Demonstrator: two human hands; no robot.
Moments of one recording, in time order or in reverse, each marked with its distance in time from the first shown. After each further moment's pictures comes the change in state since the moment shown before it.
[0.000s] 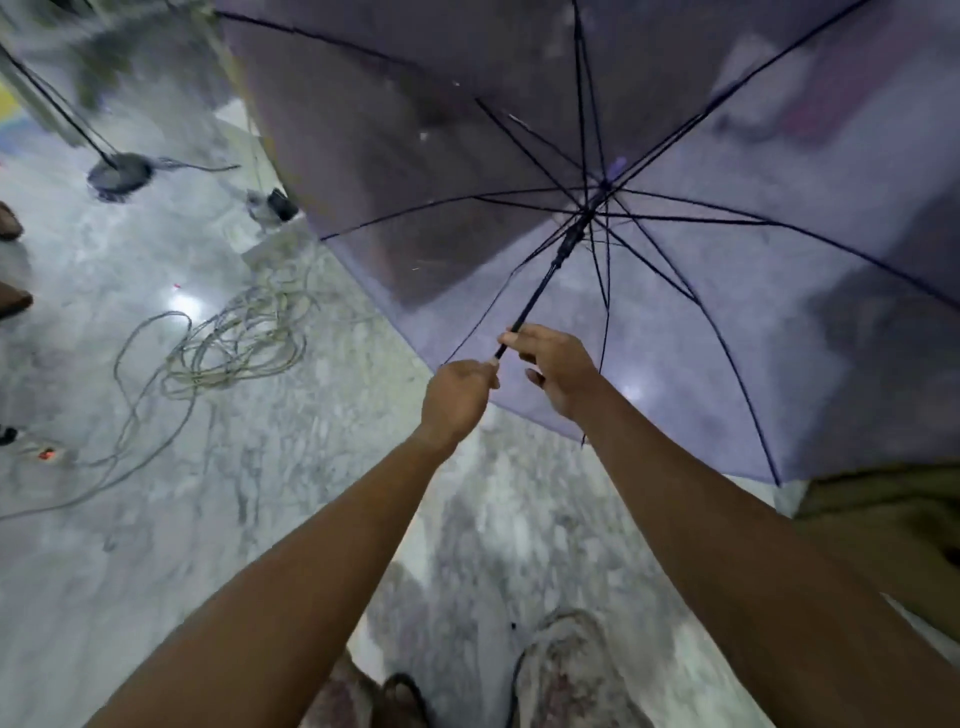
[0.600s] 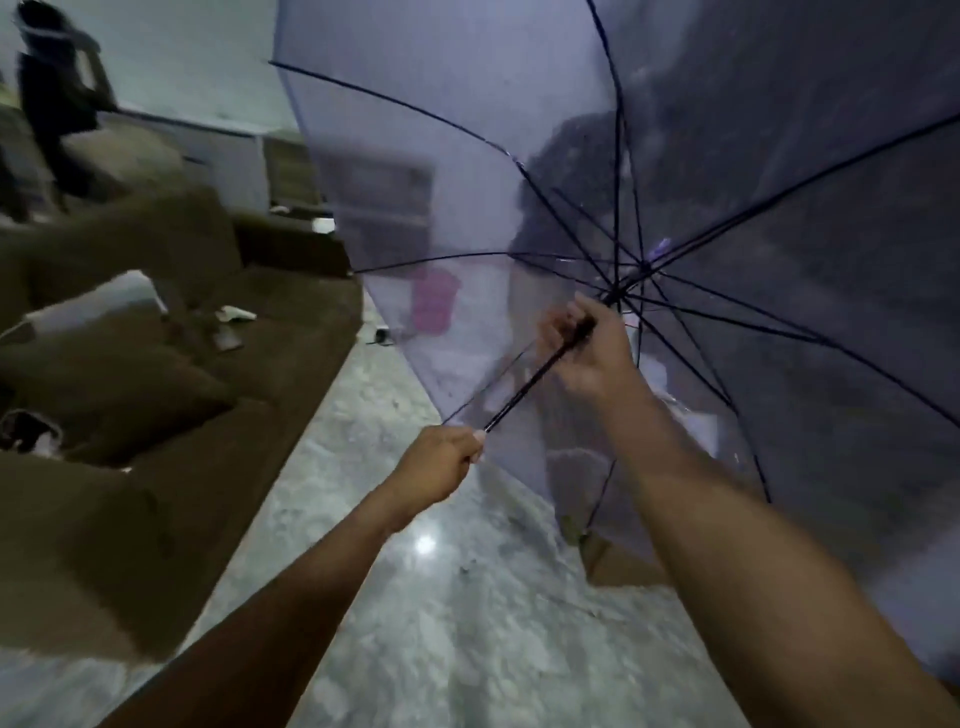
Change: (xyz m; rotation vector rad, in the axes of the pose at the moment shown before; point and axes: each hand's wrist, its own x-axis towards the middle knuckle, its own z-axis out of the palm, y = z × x) left_hand -0.025 0.315 -0.018 0.039 -0.911 0.563; right_hand -0.187 -0.346 -0.141 0.843 0.567 -0.623
